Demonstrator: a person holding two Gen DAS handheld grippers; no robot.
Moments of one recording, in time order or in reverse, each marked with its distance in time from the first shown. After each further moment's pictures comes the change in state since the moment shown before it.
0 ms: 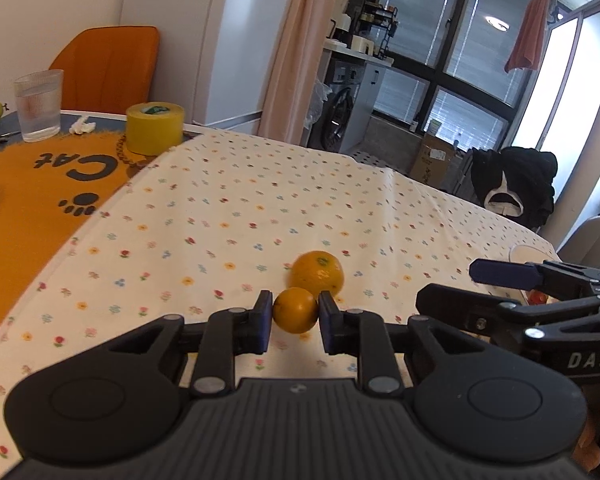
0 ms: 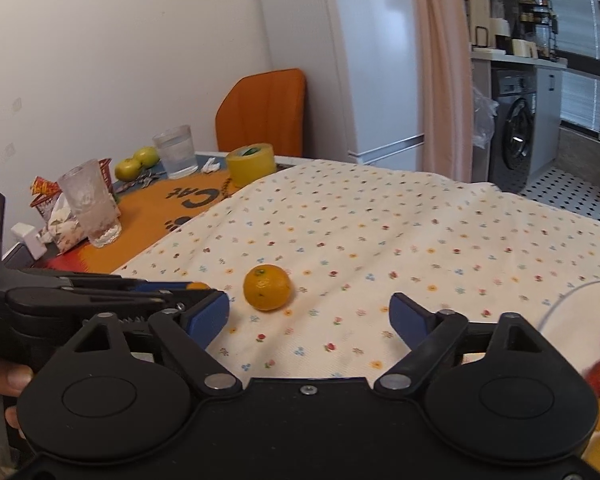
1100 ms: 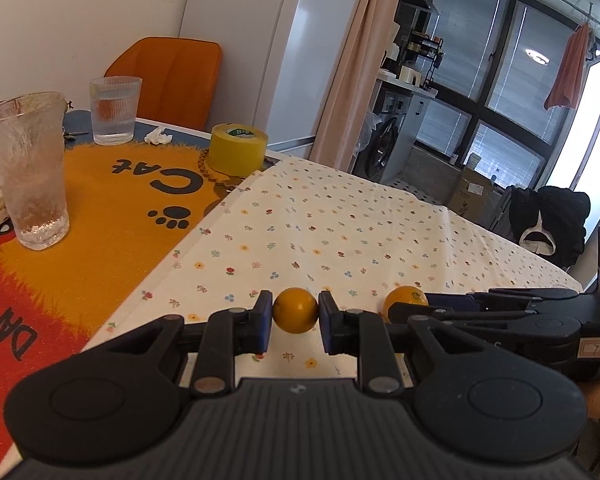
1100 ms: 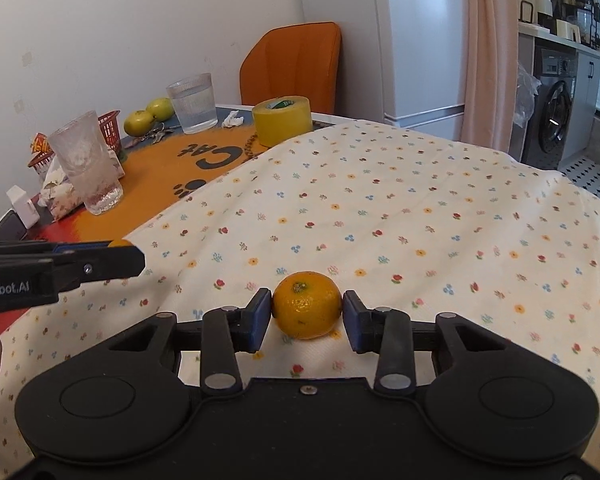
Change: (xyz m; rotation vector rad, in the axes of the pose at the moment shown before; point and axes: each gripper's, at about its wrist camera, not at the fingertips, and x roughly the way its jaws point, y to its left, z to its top) left arm -0.032 0.049 0.006 -0.081 -0.066 0.091; right arm 0.067 0.027 0.011 -0.059 0.129 0.048
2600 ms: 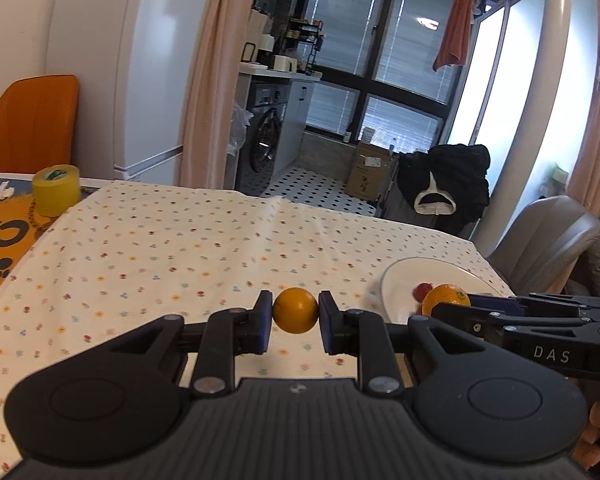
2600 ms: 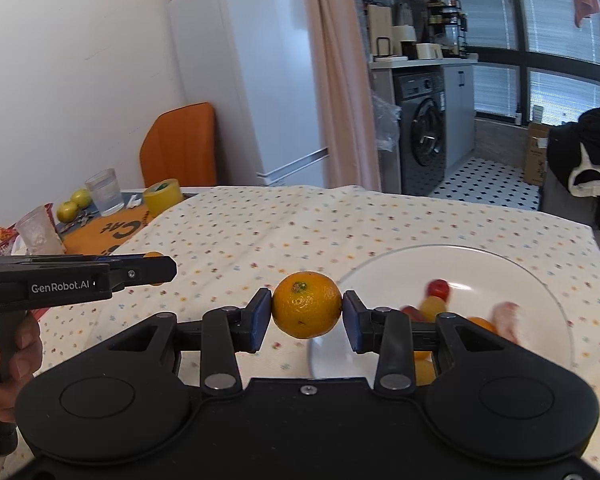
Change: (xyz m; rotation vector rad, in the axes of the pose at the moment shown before) left arm -0.004 -0.156 -0.006 0.210 0.010 -0.263; right arm -0.176 -0.092 -0.068 0.212 -0.196 -0.248
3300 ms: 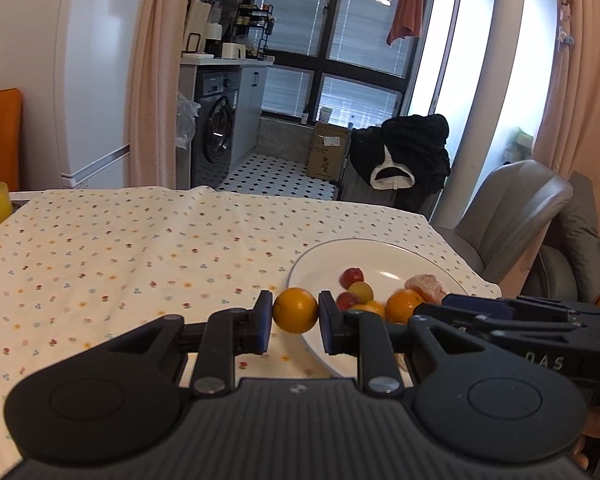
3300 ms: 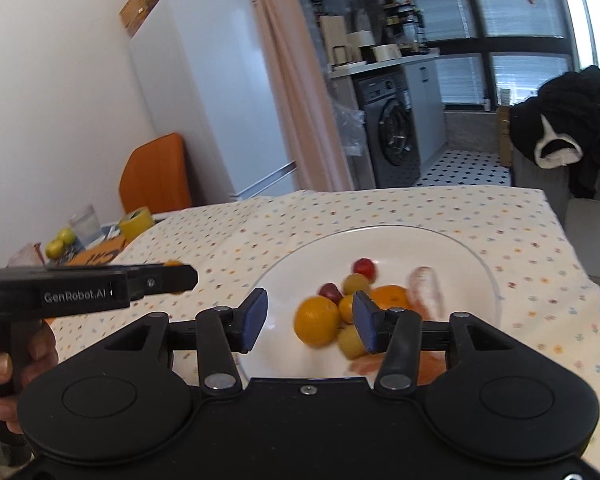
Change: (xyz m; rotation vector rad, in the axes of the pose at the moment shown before) left arm 0.033 -0.070 -0.004 0.097 0.052 -0.087; right arm -0.029 -0.060 -0.024 0.140 -0.059 -0.021
